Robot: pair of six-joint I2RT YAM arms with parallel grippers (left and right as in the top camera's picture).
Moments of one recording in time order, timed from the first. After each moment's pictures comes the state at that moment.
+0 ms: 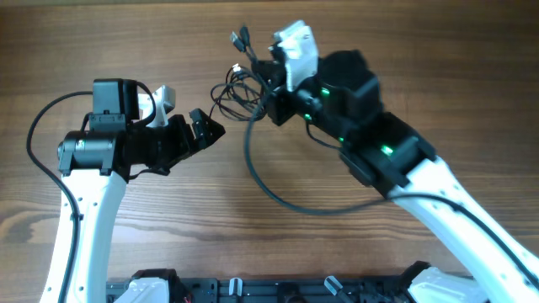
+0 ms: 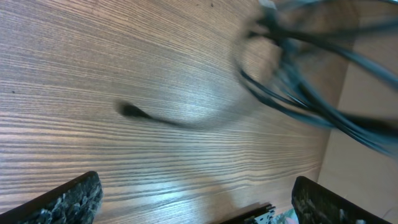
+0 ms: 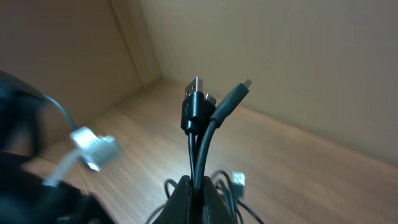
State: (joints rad) left arm 0.00 1.26 1.17 -1.05 0.58 -0.43; right arm 0.67 1.35 1.34 -0.23 -0.13 0.14
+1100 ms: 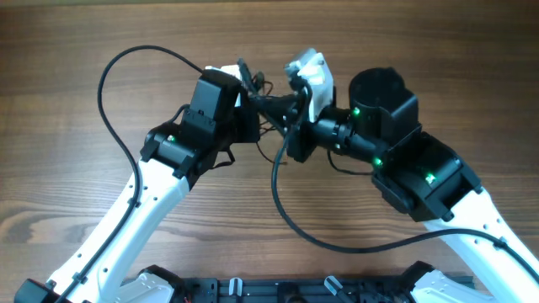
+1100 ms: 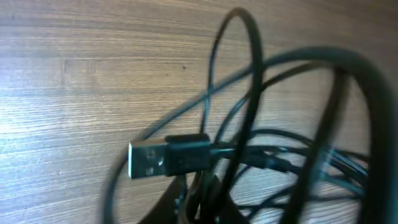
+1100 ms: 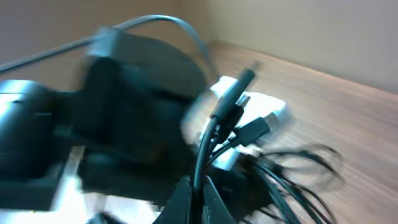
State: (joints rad) left arm -0.48 1.35 1.17 -0.65 0.05 -0.48; right arm 0.67 1.24 1.35 -0.49 -0.34 0.22
